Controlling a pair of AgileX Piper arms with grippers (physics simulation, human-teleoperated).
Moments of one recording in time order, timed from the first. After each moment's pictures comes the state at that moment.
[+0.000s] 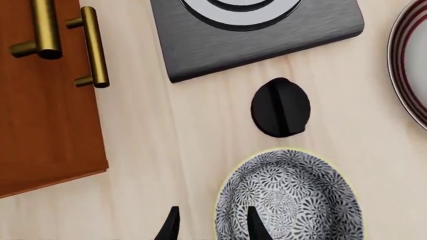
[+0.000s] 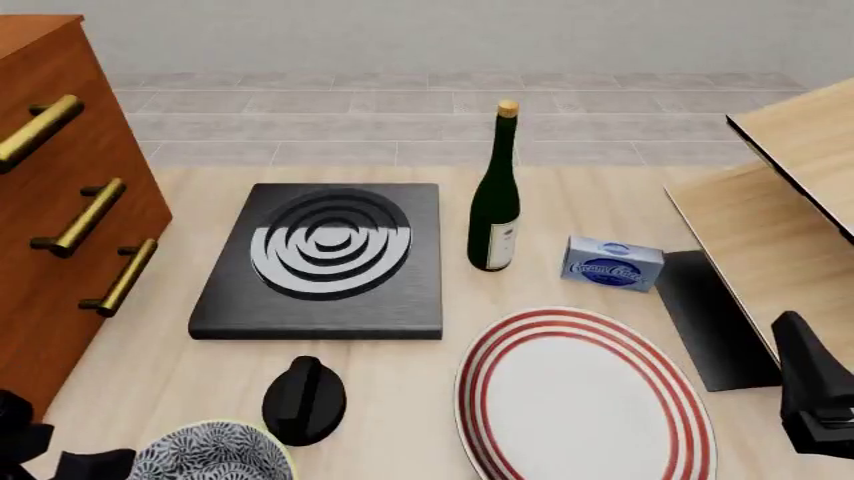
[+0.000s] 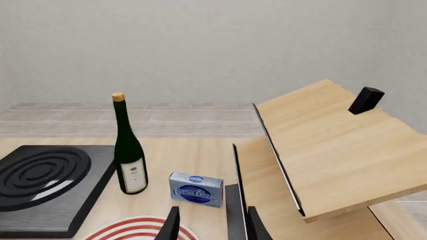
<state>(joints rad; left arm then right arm) -0.21 0.37 -0.36 0.96 0.06 0.00 0.01 0.00 0.00 0.00</state>
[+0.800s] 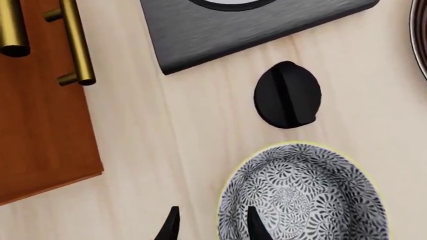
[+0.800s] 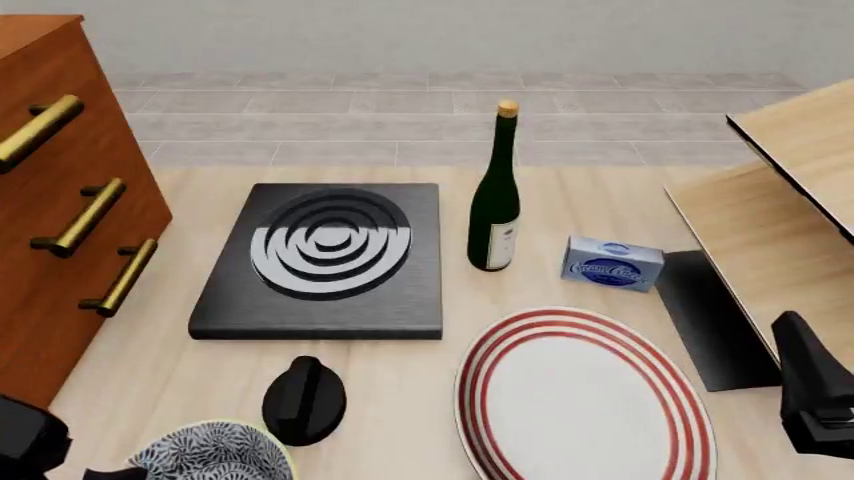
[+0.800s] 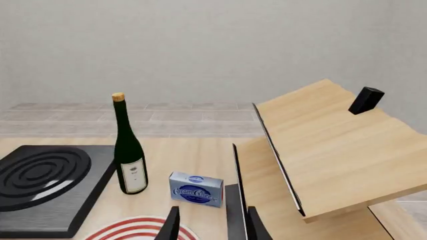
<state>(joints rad) -0.19 0.41 -0.27 0.88 0.14 0.00 0.01 0.00 0.00 0.00</state>
